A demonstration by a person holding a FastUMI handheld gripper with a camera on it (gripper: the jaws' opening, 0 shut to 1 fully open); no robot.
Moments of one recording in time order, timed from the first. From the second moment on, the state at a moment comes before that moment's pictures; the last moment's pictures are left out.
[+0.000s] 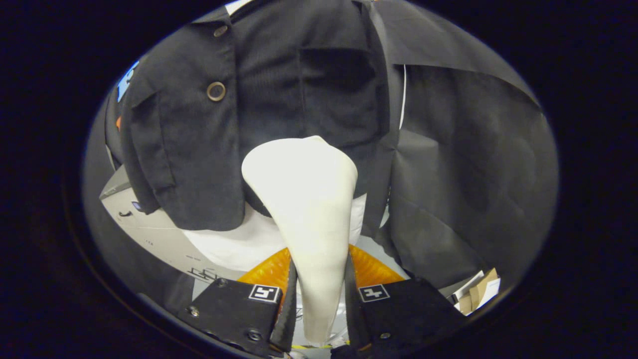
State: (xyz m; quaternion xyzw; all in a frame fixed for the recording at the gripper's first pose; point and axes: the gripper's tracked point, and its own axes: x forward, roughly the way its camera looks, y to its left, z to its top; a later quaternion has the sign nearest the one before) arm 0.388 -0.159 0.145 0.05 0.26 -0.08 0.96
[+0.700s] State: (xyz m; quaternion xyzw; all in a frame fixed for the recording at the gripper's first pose) arm 0.193 -0.047 0.254 0.05 0.15 -0.09 0.98
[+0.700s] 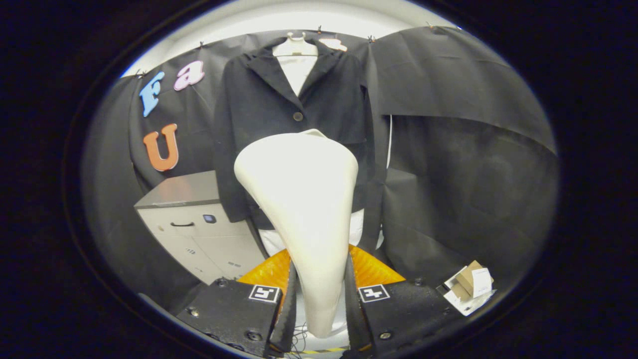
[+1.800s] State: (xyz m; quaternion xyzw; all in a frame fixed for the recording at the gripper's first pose) arm 0.064 0.052 0.255 0.00 0.11 -0.01 0.99
